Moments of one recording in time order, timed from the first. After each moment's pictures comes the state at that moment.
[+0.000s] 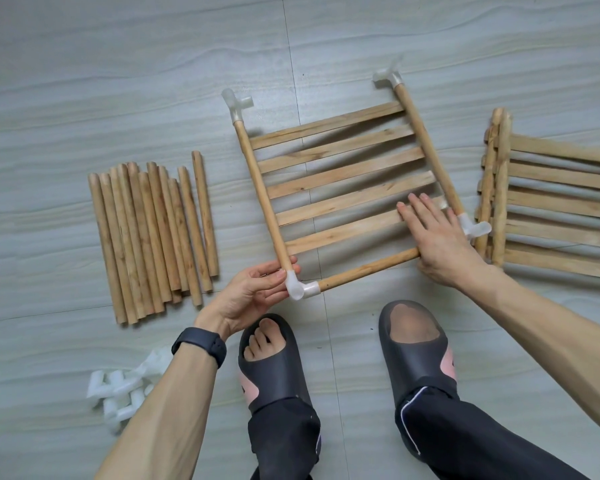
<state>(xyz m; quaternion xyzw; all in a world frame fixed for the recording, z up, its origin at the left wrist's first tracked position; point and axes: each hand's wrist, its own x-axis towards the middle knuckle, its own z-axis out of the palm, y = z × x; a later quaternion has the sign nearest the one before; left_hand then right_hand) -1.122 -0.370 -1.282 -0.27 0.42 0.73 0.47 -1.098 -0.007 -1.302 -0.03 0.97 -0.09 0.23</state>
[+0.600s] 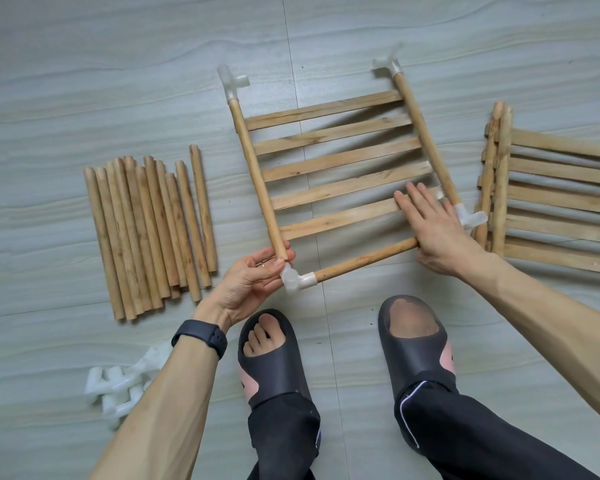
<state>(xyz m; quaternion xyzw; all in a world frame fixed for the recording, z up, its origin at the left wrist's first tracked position) -1.128 -0.366 -1.279 -0.26 0.42 0.76 0.42 -1.110 -0.010 -1.299 -0.03 0.96 -0.09 0.25</state>
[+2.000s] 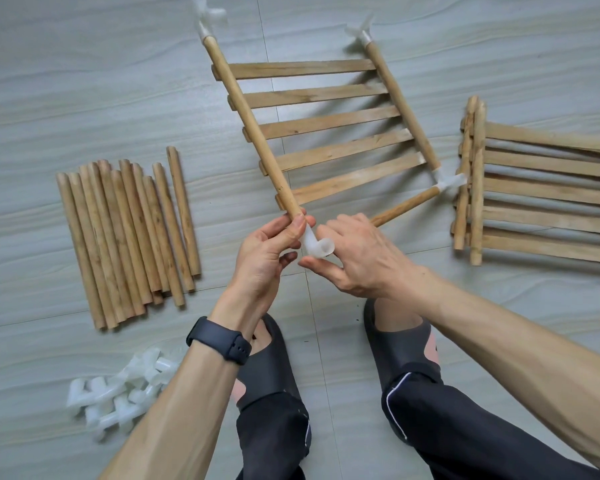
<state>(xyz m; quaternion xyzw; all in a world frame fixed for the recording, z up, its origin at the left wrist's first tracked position) -1.136 -0.295 -1.229 -0.21 0.55 0.73 0.36 -1.103 -0.115 -1.243 -0.19 0.95 -0.25 0.04</state>
